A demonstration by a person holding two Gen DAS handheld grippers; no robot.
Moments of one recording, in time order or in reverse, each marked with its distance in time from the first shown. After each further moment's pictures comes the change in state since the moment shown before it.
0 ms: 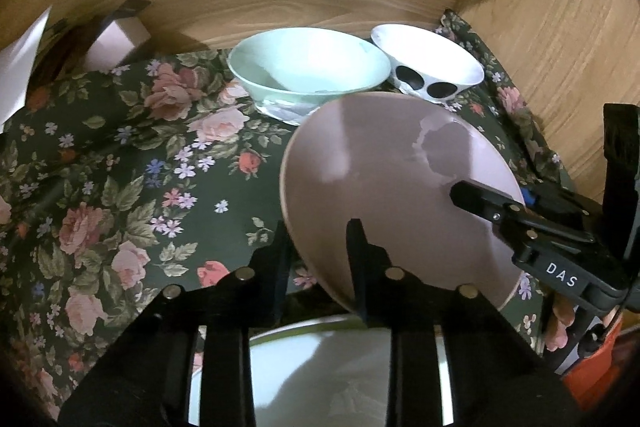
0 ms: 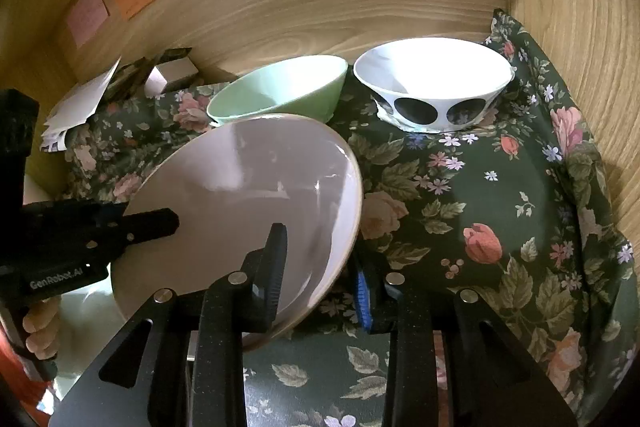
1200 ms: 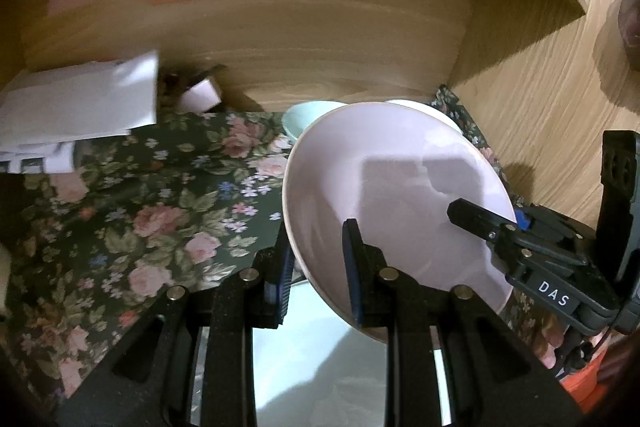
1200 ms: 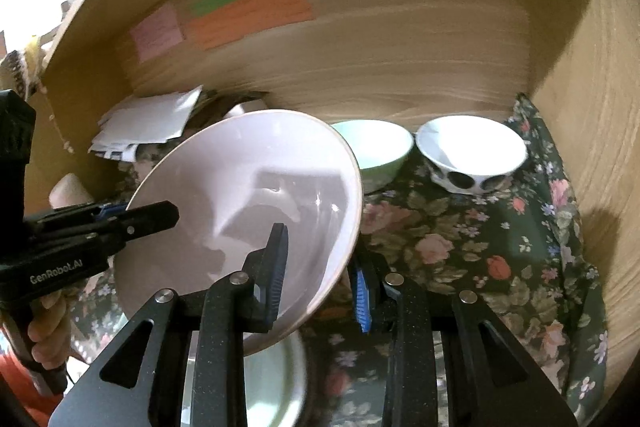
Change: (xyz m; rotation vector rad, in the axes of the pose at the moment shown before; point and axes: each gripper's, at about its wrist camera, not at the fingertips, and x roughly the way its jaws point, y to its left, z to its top) left arm -0.111 0.010 -0.024 -0.092 -0.232 0.050; right arm -0.066 0.076 0.002 -0.112 -0.142 0.034
